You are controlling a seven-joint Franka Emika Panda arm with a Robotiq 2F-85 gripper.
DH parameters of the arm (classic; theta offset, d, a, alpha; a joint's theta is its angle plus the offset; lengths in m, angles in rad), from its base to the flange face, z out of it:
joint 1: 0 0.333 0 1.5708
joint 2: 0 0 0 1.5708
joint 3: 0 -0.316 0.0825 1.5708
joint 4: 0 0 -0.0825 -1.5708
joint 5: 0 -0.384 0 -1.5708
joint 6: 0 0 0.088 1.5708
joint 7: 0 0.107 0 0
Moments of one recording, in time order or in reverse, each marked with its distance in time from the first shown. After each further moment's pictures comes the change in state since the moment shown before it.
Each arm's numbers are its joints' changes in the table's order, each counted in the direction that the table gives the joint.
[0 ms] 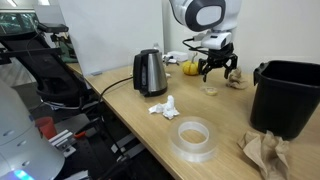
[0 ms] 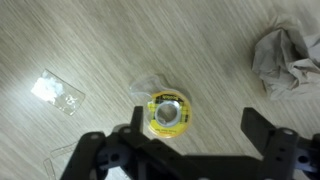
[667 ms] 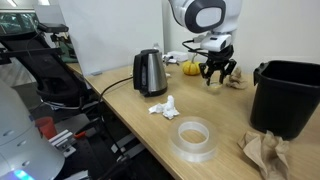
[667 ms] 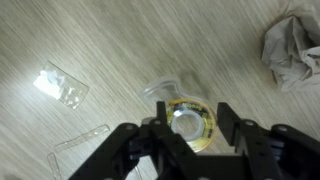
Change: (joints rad) arm 0.000 0.000 0.010 0.017 0.000 -0.003 0.003
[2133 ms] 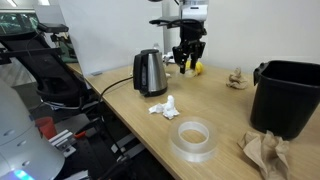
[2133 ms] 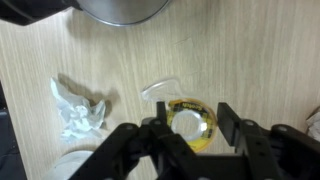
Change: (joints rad) arm 0.015 0.382 -0.039 0.283 0.227 -0.205 -0.359
